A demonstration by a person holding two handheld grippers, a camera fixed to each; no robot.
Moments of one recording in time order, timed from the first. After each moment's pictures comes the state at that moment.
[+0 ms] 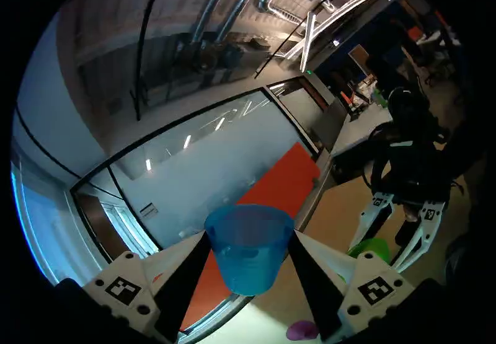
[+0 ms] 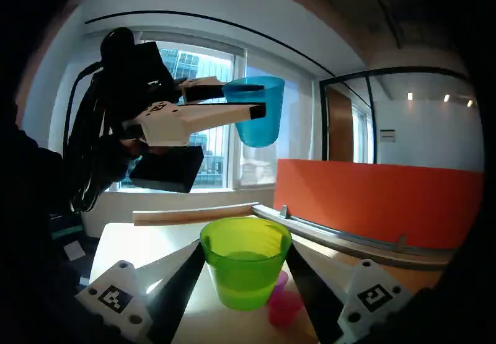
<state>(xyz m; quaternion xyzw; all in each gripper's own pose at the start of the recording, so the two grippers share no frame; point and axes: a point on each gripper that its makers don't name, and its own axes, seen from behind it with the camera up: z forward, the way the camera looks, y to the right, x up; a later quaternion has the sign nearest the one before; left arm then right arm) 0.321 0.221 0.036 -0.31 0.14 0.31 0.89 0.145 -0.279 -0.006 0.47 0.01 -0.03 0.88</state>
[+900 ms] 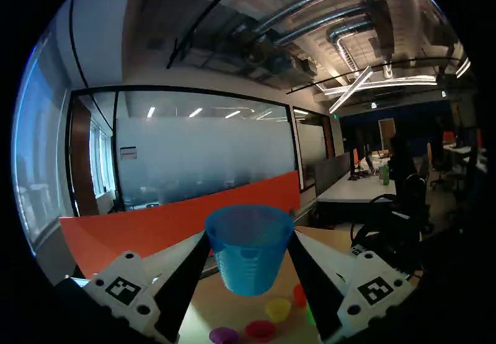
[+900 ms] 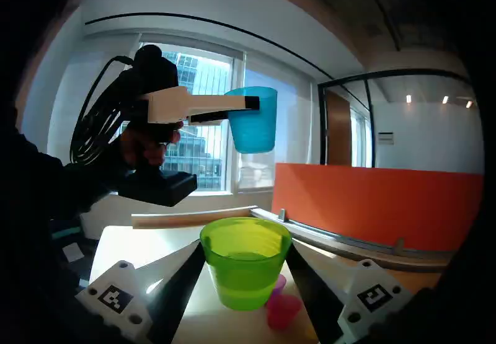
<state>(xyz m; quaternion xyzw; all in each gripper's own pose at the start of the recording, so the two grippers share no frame) 0.324 0.205 0.049 -0.35 0.05 0.06 0.93 0.156 -0.277 -0.006 0.47 0.02 -0.03 0.88</state>
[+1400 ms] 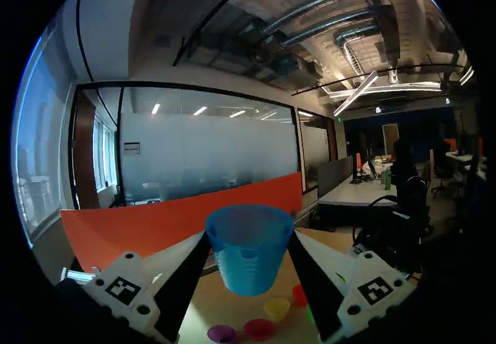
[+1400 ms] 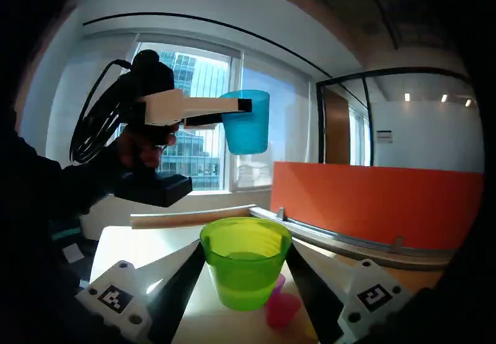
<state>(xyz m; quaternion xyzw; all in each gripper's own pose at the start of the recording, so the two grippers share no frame) 0.319 0.196 0.055 -0.34 0.05 0.05 0.94 0.155 -0.274 -0.004 0.46 0.01 -0.03 0.89</state>
